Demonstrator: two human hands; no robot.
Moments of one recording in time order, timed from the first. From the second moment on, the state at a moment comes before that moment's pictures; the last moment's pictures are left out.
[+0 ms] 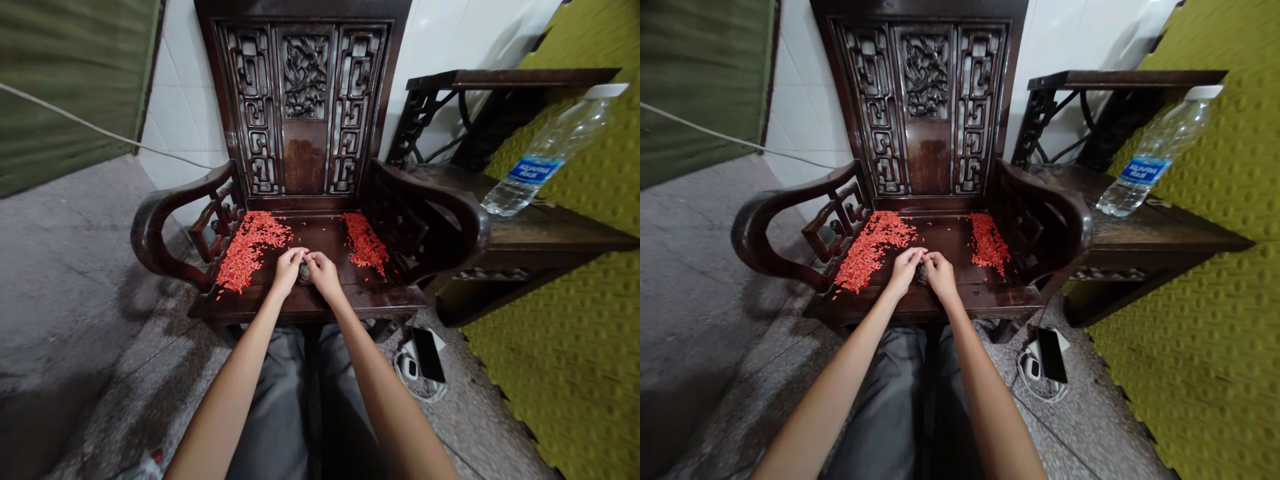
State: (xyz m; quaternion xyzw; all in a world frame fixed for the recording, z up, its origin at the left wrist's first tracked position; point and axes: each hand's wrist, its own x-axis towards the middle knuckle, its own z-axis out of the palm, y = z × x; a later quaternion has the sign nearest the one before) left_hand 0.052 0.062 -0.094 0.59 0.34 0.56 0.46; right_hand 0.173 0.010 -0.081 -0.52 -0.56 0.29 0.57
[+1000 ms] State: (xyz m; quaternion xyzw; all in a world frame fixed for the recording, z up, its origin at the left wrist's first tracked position) left_hand 0.055 0.058 -0.089 0.59 0.35 0.55 0.46; right_hand 0.174 0.009 -0.076 -0.51 -0.52 0.32 0.60
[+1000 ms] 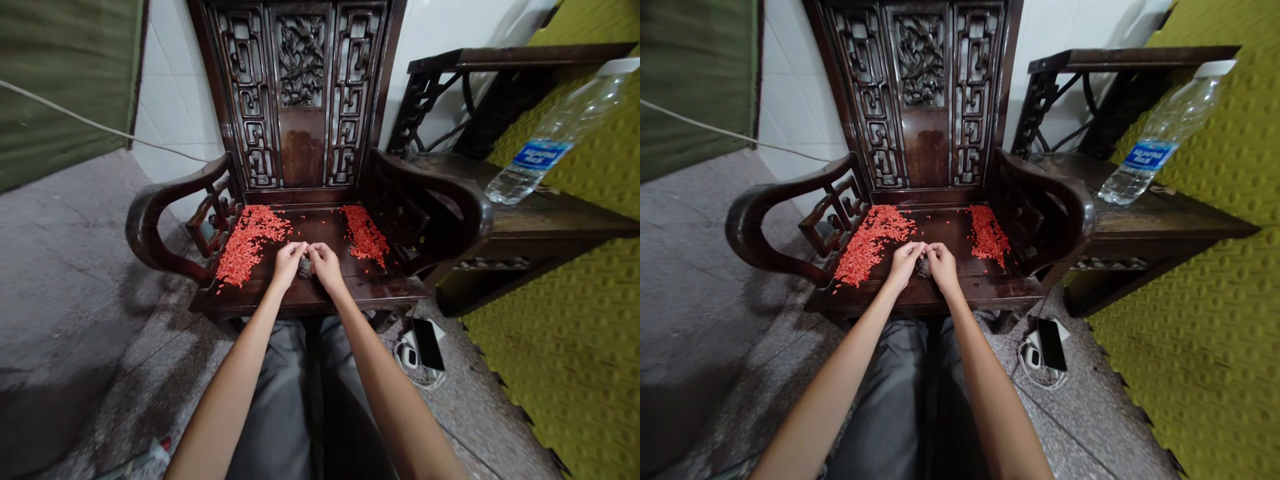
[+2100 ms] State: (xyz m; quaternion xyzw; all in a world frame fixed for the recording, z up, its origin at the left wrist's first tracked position) left_hand 0.055 0.055 -0.090 0.59 0.39 0.54 0.45; right_hand 0.171 0.005 -0.072 -0.53 -0.53 0.30 0.60
